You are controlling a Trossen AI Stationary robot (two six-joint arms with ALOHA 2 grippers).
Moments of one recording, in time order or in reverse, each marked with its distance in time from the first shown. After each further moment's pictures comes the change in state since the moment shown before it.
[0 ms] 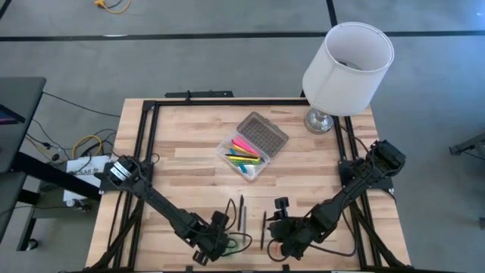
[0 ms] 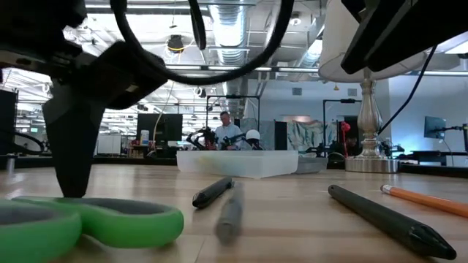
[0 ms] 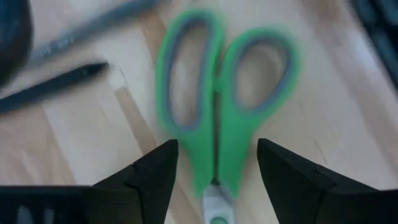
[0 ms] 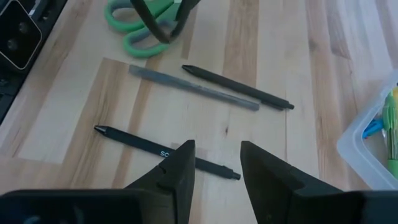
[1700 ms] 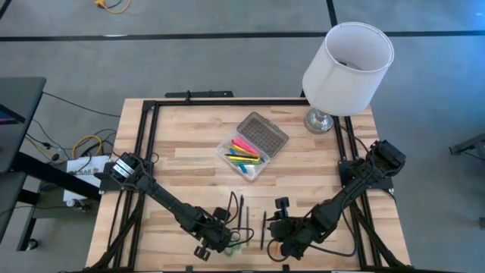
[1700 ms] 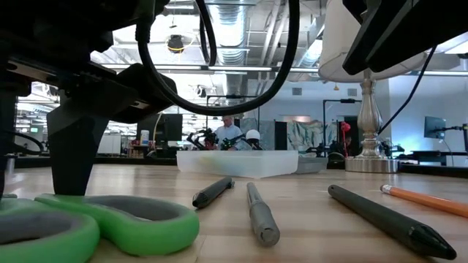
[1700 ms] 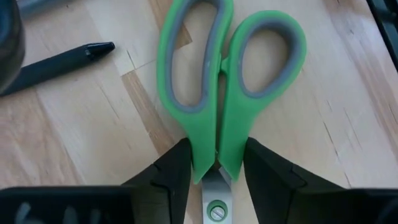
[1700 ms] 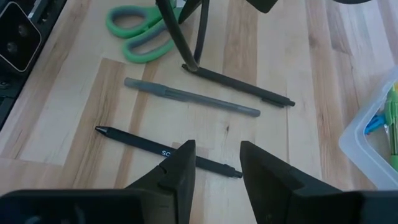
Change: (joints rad) left arm 0.073 -0.002 0.000 -0.051 0.100 0.028; right arm 0.002 0.000 0.000 -0.004 -0.001 0.025
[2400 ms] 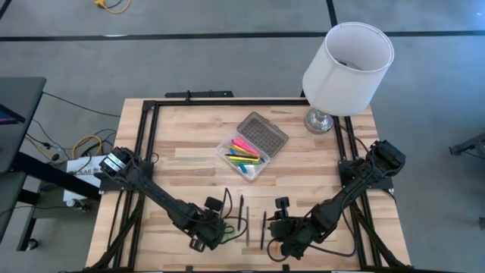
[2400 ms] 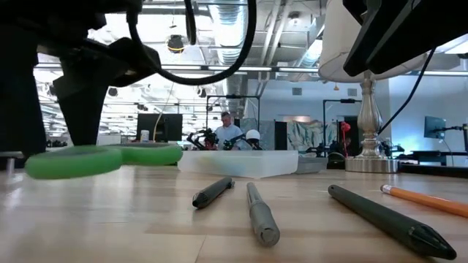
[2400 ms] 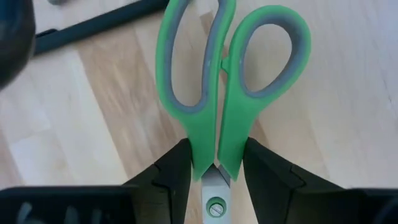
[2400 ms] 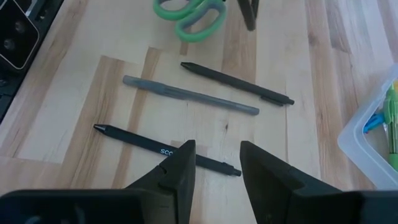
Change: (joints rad) left arm -0.016 -0.119 -0.006 -0.164 -0.173 -0.056; right arm -0.001 0.000 0.000 -0.008 0.000 0.001
